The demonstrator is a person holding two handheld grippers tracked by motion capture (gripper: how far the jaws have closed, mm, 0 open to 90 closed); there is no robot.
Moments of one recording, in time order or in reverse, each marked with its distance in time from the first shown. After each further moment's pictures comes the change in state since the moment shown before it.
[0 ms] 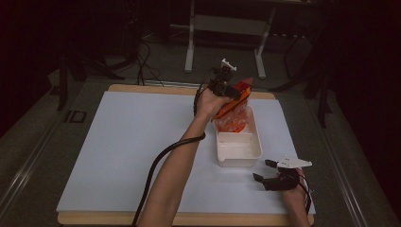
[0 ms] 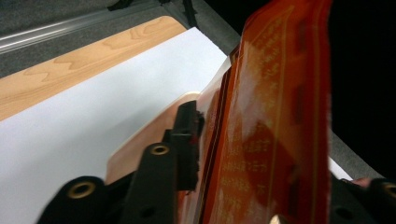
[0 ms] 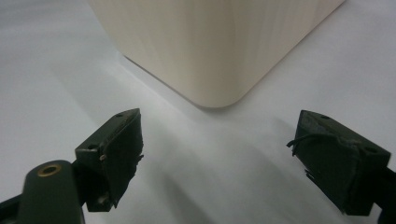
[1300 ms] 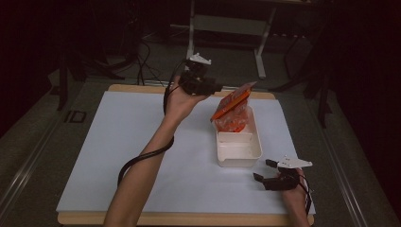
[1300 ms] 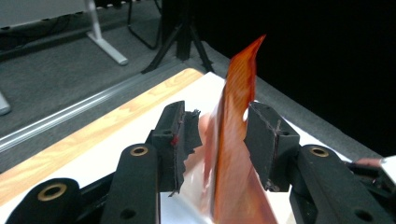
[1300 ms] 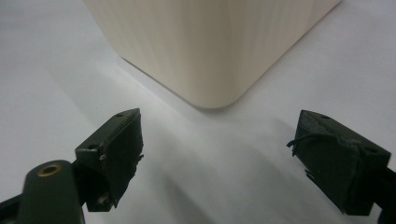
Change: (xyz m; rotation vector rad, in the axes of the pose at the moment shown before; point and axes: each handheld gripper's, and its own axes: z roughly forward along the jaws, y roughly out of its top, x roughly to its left) left arm -0.008 -0.038 -0.118 -0.220 0.107 0.169; right arm 0.000 0.000 0.000 -0.005 -0.008 0.006
